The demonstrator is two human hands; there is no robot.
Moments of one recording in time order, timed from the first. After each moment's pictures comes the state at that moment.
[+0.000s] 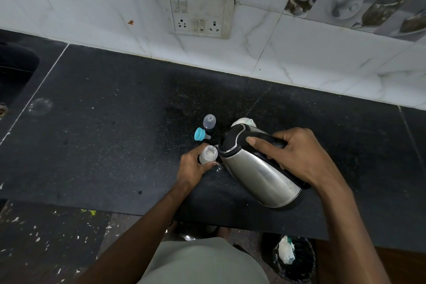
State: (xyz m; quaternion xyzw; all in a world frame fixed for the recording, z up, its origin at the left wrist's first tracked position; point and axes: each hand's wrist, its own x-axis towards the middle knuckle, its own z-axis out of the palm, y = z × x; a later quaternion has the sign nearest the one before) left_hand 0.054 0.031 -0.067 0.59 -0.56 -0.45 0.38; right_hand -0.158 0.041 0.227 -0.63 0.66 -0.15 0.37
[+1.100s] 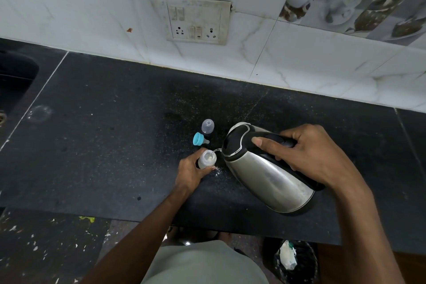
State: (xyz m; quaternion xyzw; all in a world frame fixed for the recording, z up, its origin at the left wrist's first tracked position) left_hand 0.055 0.030 -0.072 0.59 -0.56 -0.46 0.35; right_hand -0.167 0.040 0.256 -0.65 0.67 -0.12 0.34
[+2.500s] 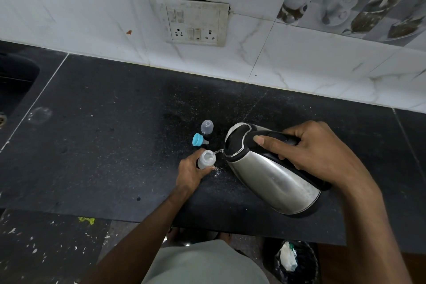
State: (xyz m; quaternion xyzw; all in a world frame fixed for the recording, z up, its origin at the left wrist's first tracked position) left_hand 0.054 0.028 -0.075 0.60 -0.57 -0.44 0.35; right_hand -0.166 0.044 0.274 -0.65 0.68 -0.10 0.33
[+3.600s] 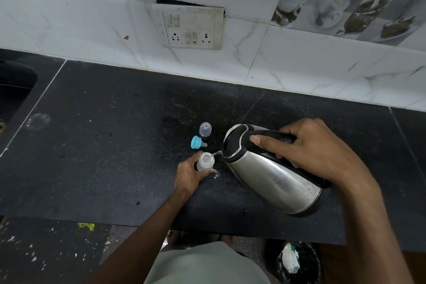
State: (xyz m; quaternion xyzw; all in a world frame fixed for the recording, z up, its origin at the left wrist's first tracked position) left_hand 0.055 0.029 -0.076 0.60 -0.56 -0.45 0.34; right_hand -0.170 0.041 0.275 -0.67 0.67 -0.09 0.32
